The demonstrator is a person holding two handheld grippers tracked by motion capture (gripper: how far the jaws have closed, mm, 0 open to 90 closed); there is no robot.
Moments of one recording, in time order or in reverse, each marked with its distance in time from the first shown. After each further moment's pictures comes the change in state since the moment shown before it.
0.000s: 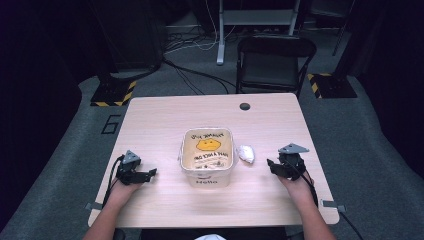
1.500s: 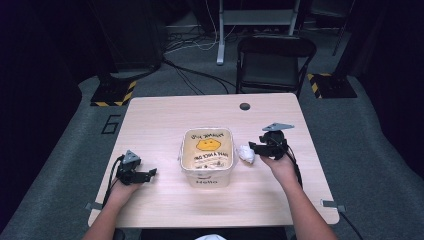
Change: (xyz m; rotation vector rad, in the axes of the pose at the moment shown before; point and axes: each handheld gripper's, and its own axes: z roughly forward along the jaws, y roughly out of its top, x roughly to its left) left arm 0.000 0.000 0.000 0.001 0.001 -0.001; right arm 0.017 0.071 0.027 -0.028 0.164 0.040
